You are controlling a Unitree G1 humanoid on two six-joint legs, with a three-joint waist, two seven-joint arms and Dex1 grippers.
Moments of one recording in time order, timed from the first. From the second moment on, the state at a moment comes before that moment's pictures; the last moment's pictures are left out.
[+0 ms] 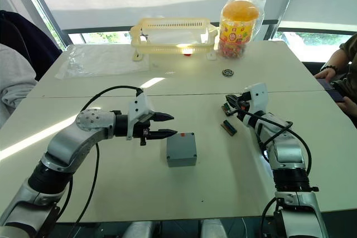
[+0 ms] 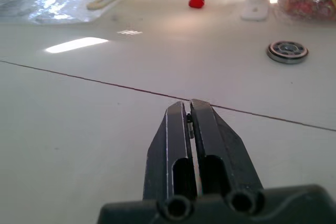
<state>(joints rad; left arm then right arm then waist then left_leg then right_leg) -0.56 0.61 -0.23 -0.32 -0.37 0.65 -0.94 -0.43 -0.51 -0.13 -0.05 0.35 0.45 0.57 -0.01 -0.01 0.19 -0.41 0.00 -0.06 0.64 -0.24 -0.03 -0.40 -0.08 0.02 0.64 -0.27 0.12</state>
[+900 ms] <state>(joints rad) -0.51 0.76 -0.21 -0.37 -0.41 0.68 -1.04 -0.21 -0.57 -0.01 -0.44 0.54 0.69 0.70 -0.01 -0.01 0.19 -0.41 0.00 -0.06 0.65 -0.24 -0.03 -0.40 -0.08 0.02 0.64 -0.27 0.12</state>
